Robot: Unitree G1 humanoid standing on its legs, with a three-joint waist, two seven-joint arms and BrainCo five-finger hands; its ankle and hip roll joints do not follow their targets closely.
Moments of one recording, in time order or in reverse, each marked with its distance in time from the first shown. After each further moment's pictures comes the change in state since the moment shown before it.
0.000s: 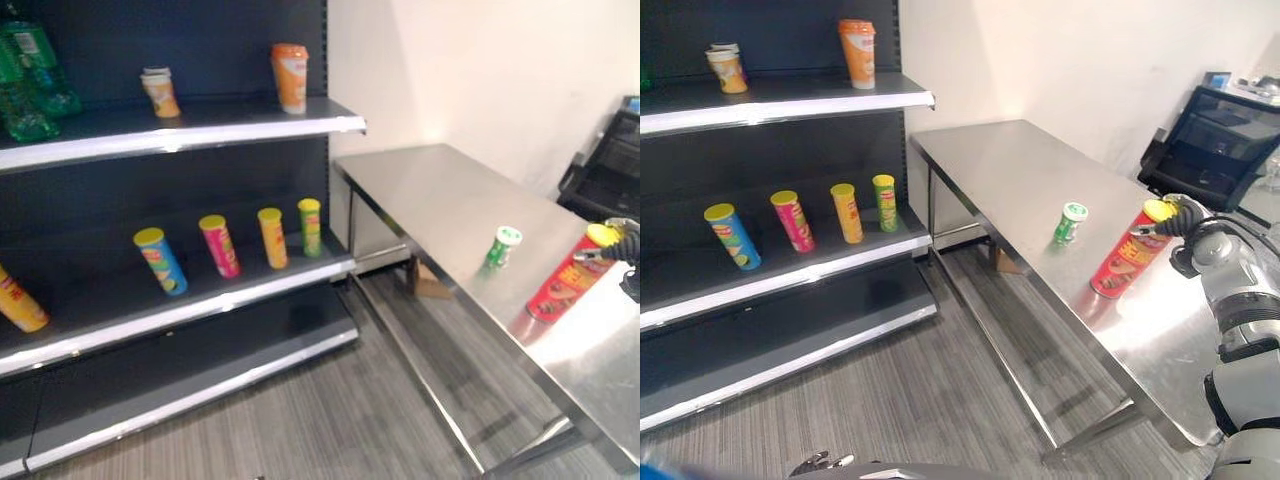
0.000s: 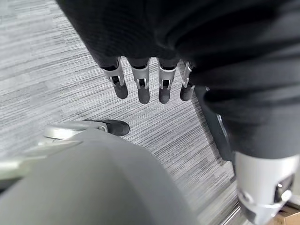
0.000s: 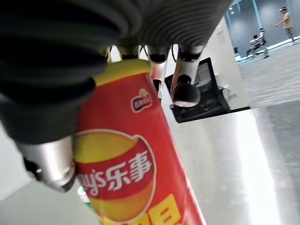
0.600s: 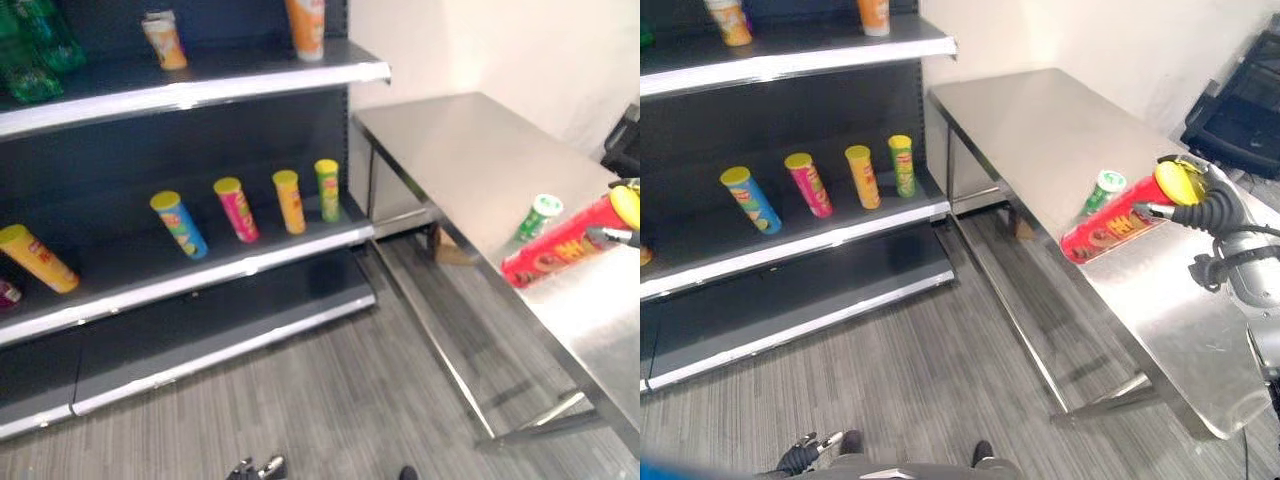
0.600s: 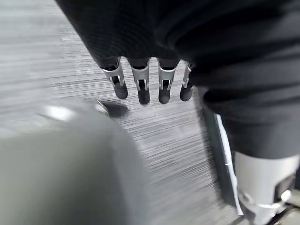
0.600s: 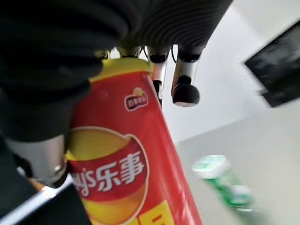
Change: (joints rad) left arm -0.023 0.002 0.099 -0.035 -0.037 -0.035 0.020; right arm 0.537 -0.044 -0.530 -0.617 0.172 -0.198 -0.096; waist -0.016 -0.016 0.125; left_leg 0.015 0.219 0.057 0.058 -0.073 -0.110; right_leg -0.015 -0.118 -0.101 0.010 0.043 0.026
